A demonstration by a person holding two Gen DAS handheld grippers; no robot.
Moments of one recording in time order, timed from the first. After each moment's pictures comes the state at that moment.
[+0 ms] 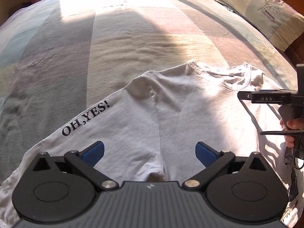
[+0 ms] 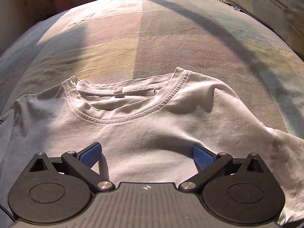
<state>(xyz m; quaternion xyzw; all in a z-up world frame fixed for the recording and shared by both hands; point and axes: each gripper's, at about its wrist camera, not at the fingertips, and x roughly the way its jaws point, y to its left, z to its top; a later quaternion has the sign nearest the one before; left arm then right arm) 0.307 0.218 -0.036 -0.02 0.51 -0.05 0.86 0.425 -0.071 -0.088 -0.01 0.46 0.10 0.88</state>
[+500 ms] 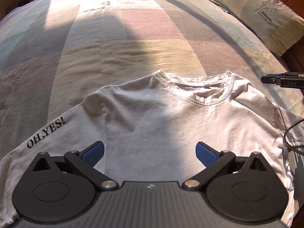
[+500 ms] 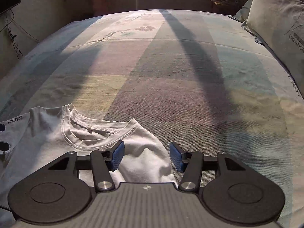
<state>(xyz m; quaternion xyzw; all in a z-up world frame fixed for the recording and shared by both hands) 0.337 0.147 -0.030 -0.05 0.52 -0.05 0.85 0.472 -0.211 -0.027 -0.05 0.44 0.22 0.87</state>
